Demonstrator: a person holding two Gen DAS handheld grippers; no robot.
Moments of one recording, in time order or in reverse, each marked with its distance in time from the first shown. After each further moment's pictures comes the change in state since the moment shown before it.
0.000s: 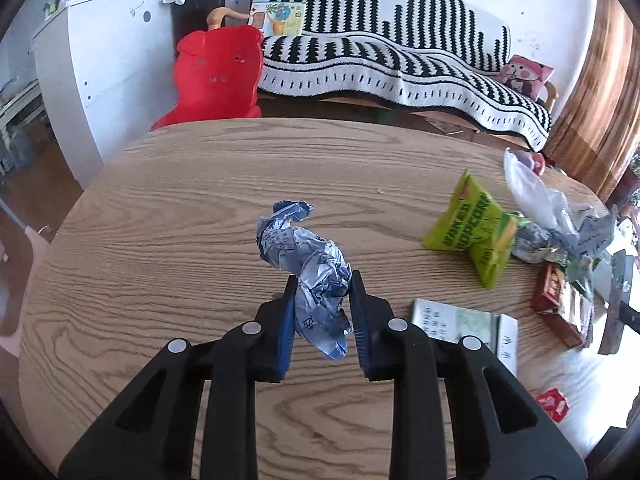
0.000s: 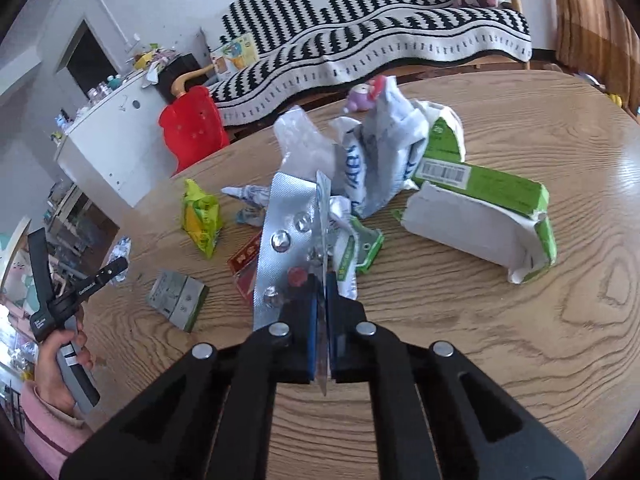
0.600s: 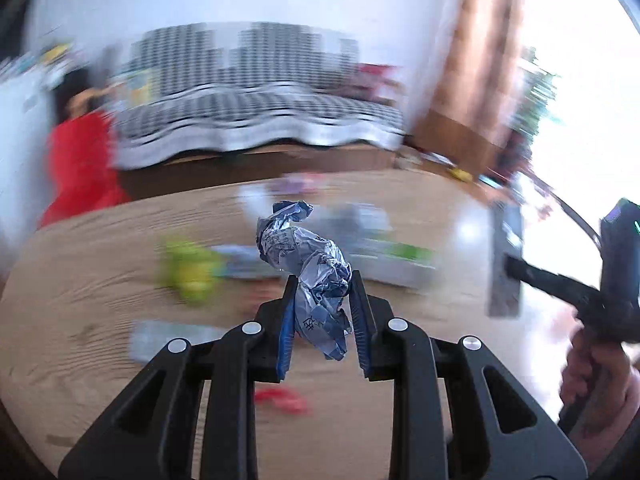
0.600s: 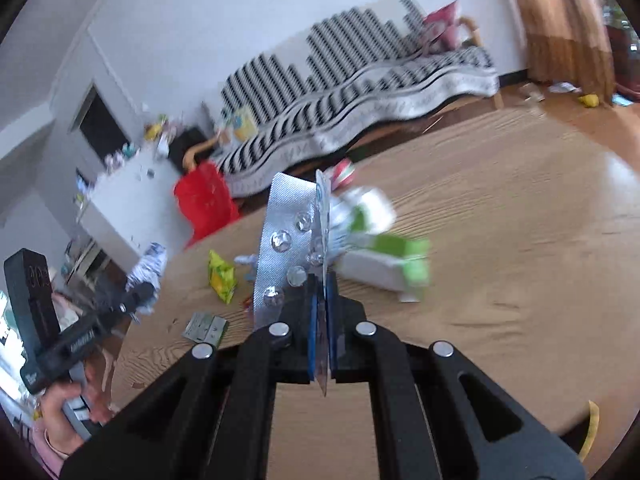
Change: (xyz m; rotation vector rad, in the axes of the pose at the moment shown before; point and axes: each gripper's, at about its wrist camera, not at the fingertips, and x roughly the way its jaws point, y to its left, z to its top) left arm -0.150 -0.235 -0.038 0.329 -0.133 -0.419; right arm -0.178 -0.087 -0.022 0.091 -0.285 -0.017
